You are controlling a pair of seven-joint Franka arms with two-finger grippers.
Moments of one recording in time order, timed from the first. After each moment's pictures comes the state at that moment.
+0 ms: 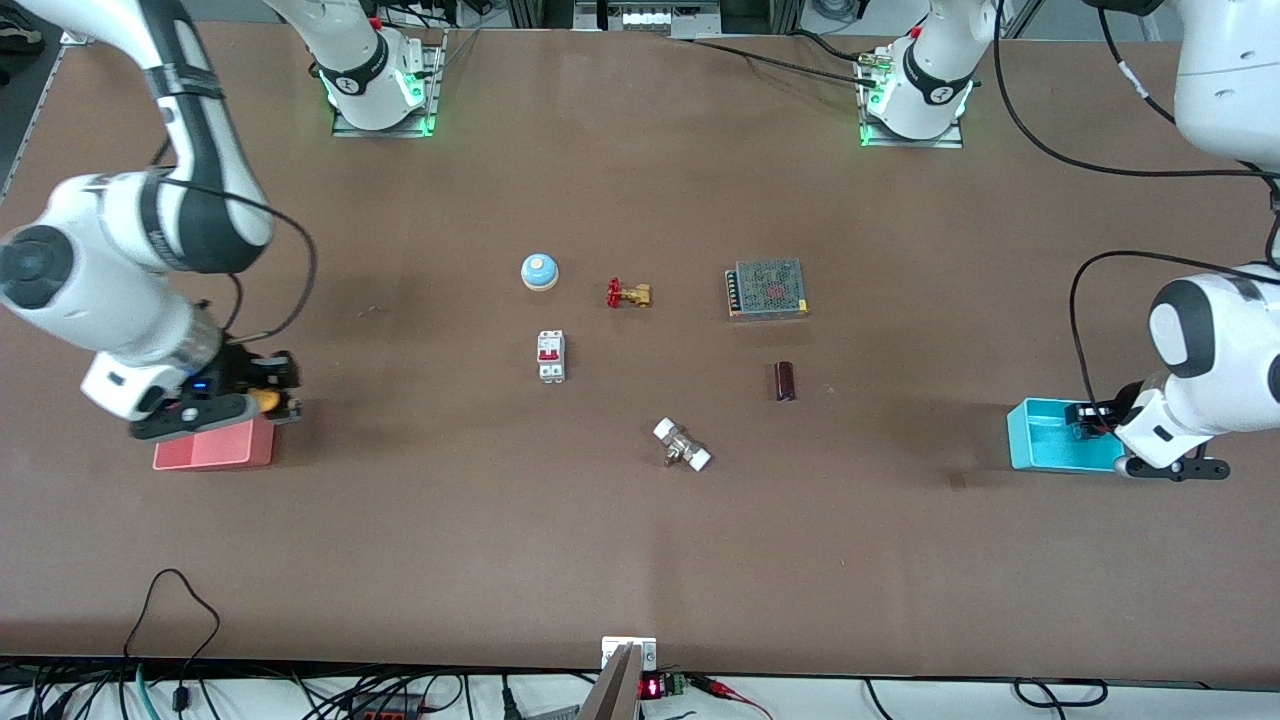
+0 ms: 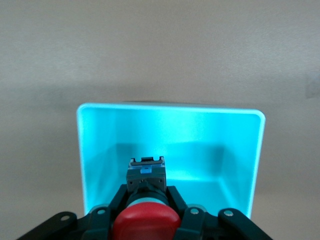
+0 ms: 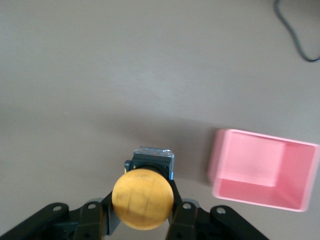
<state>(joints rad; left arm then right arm) 0.17 0.63 0.06 -1.64 0.06 2.18 0.20 -0.03 0.33 0.04 -1.77 -0.03 2.17 -0.27</state>
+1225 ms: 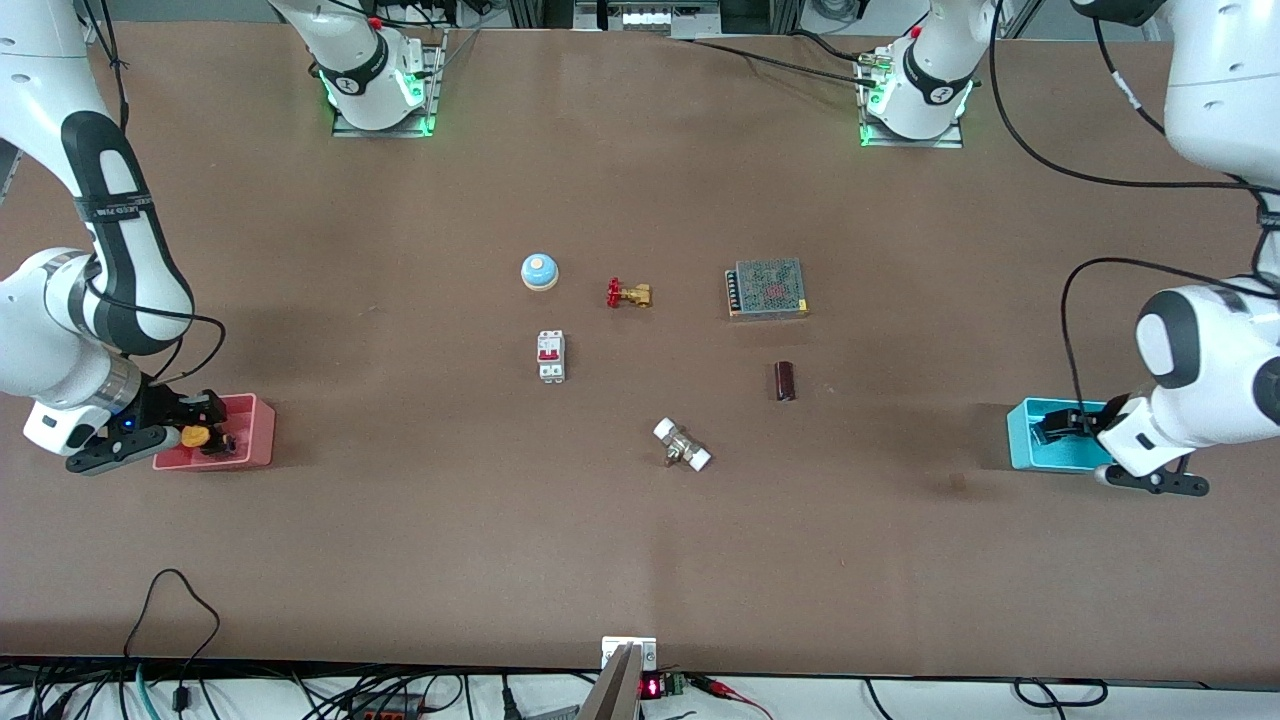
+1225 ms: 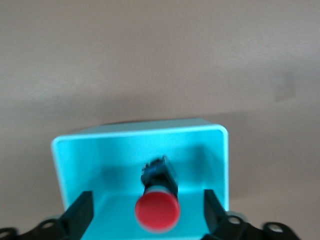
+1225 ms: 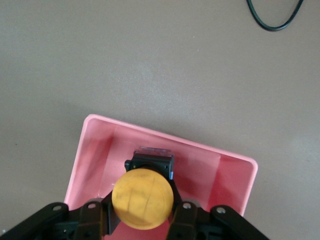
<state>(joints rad) 0.17 0.61 0.03 -1.57 0.05 2.10 0.28 -0.25 0.60 0.04 -1.74 0.08 2.43 -0.65</state>
